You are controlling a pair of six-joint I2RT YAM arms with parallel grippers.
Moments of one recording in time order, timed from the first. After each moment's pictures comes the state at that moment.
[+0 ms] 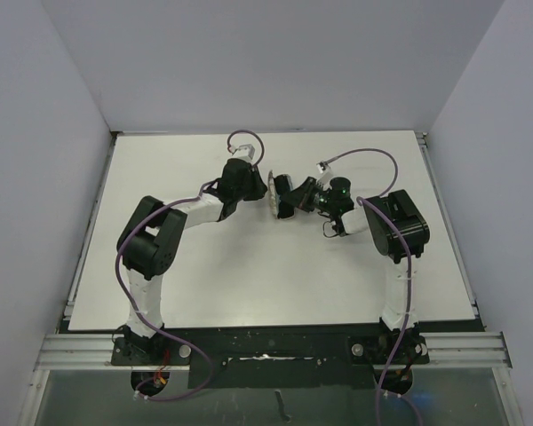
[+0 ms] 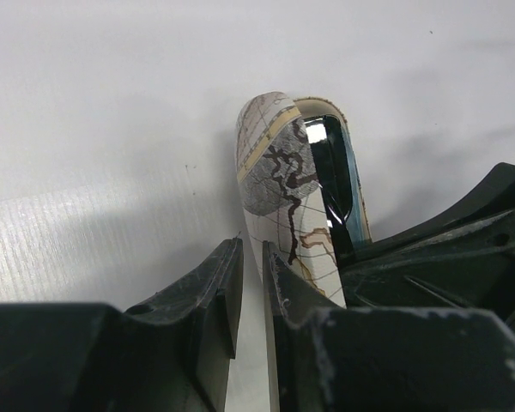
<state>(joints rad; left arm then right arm) -0.53 2.03 1.26 0.26 0.00 -0.54 0.29 2.14 0.98 0.89 -0.61 0.81</state>
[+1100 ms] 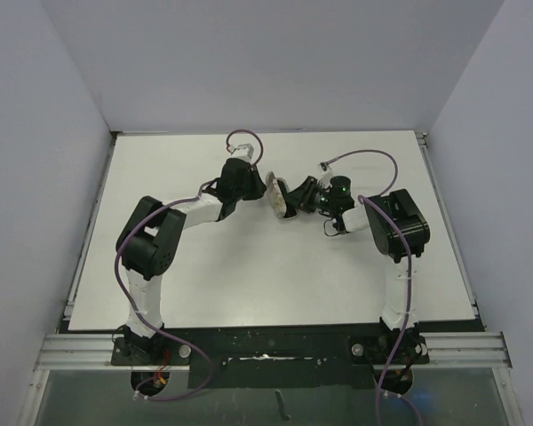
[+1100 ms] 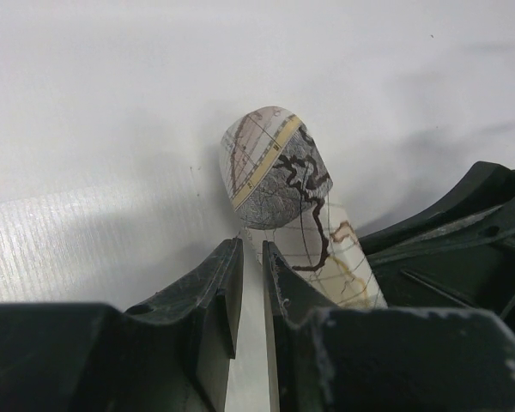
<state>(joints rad) -0.52 2.02 1.26 0.27 0.00 -0.54 0.28 2.15 1.01 0.82 -0.61 0.85</state>
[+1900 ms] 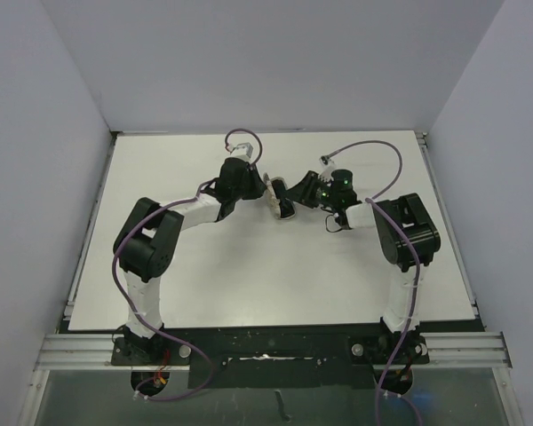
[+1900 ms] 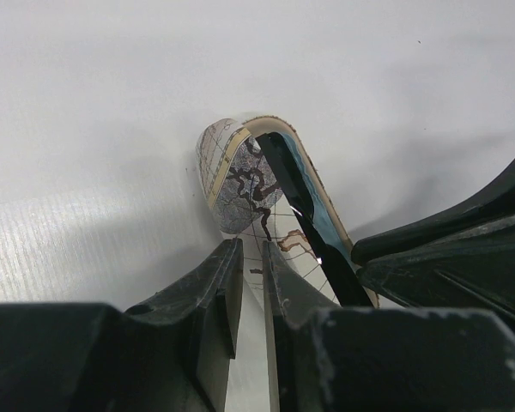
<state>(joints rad) -0.52 2.00 1.25 0.27 0.00 -0.54 0.28 2.03 1.01 0.65 -0.56 0.74</state>
